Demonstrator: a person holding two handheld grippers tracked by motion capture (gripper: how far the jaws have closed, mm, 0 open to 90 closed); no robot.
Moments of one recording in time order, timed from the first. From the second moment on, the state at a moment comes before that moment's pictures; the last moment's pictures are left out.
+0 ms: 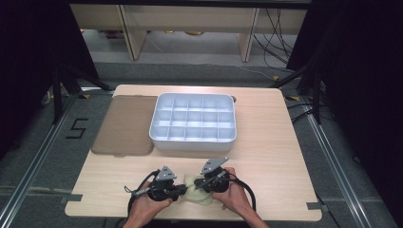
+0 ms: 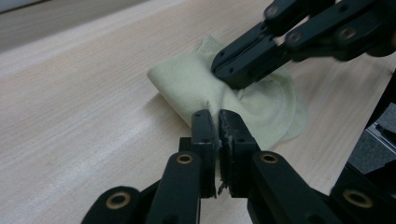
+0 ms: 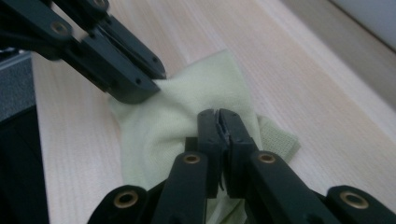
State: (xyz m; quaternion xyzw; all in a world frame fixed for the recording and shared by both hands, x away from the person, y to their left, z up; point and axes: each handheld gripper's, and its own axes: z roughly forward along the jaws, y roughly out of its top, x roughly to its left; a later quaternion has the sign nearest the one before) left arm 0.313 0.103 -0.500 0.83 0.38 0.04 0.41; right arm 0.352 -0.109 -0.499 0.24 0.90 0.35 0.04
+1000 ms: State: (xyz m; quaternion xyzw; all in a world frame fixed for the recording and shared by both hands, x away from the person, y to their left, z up) left arm 0.310 0.108 -0.486 0.83 0.36 0.07 0.42; right arm 0.334 -0.110 -0.495 0.22 0.90 0.38 0.01
